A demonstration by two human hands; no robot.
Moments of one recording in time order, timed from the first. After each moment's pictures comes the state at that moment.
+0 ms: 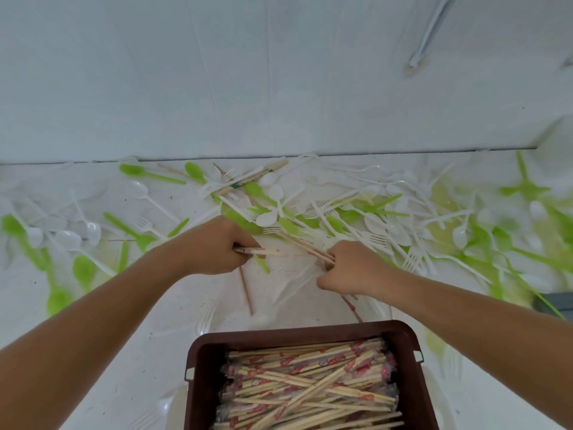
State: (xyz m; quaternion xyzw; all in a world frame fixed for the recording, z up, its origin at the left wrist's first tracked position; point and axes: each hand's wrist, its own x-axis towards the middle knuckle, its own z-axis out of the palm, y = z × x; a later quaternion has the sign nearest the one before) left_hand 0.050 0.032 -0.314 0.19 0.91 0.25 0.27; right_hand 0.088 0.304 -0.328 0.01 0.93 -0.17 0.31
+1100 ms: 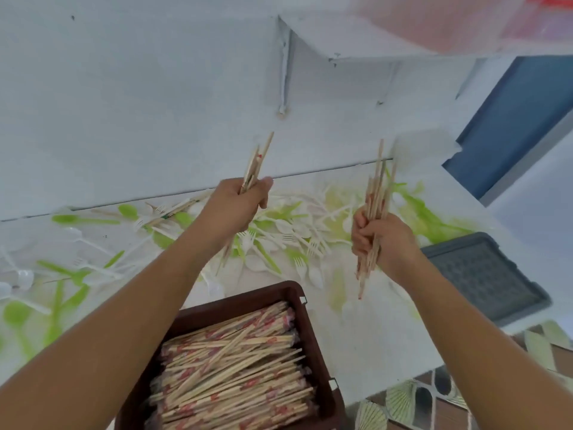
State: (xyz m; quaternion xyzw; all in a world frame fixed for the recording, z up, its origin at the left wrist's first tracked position) left_hand 0.105 0.205 -0.204 0.10 0.77 0.62 0.14; right_hand 0.200 0.475 -0.245 0.12 0.61 -0.78 0.01
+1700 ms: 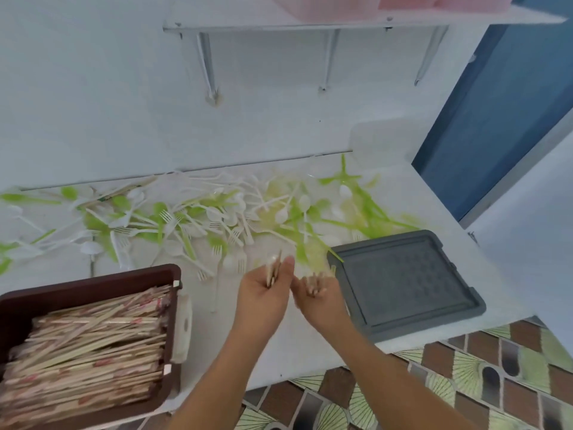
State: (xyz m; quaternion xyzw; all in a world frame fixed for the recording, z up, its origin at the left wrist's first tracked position) left_hand 0.304 0.457 -0.285 -0.02 0.74 0.67 0.05; right_hand 0.304 0.582 -0.361 0.11 0.75 -0.65 -0.04
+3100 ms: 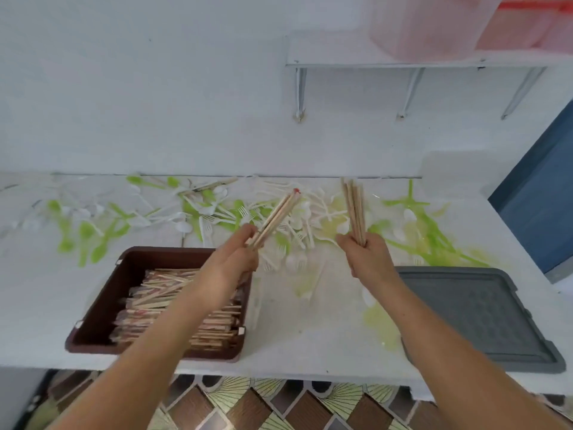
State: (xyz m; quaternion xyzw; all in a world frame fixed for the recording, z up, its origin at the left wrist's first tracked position) left_hand 0.297 0.296 -0.233 0.03 0.79 0.60 0.10; right_hand 0.255 0.569 -0.265 0.05 0.79 -0.61 0.01
